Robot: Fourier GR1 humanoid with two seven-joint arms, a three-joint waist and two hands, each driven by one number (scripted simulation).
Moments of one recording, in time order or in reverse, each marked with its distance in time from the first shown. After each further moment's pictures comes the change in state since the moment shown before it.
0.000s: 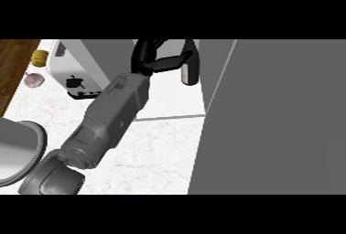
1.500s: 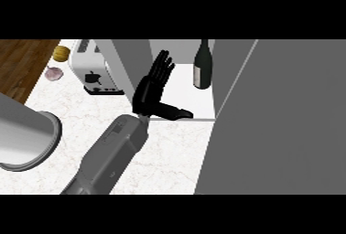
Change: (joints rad) left arm 0.497 -0.015 -0.260 -0.615 0.139 -0.088 0.145; right arm 0.064 -0.052 -0.040 -0.007 0.007 -0.061 -0.002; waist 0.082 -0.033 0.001
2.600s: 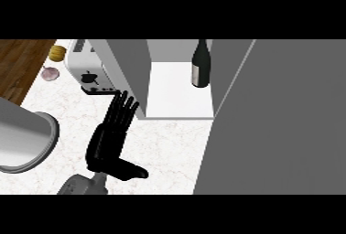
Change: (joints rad) left arm 0.584 0.179 -0.070 -0.634 0.032 -0.040 0.074; right arm -0.014 -0.097 0.010 0.001 -0.001 0.098 -0.023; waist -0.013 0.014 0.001
